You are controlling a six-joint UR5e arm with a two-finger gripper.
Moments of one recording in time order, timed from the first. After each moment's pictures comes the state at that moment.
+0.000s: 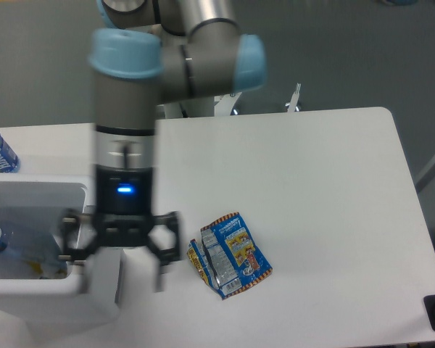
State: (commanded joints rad) arm 2.35 -1.92 -1.42 -0.60 1.34 -0.04
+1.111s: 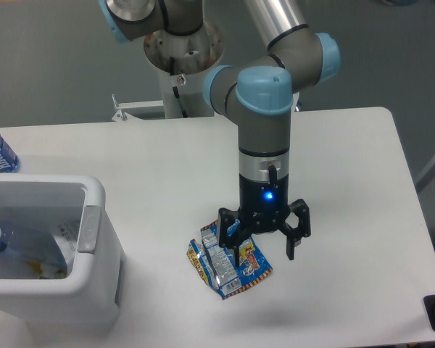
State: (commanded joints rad) arm 2.49 -1.97 -1.62 -0.60 1.42 0.31
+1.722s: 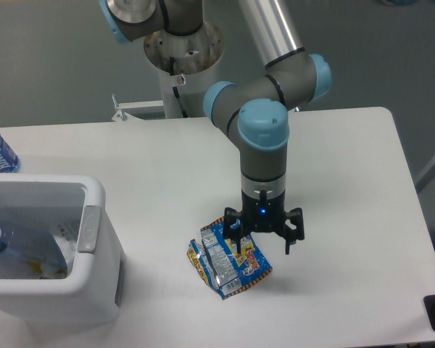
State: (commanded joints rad) arm 2.47 -2.03 -1.75 -0.68 1.56 0.69
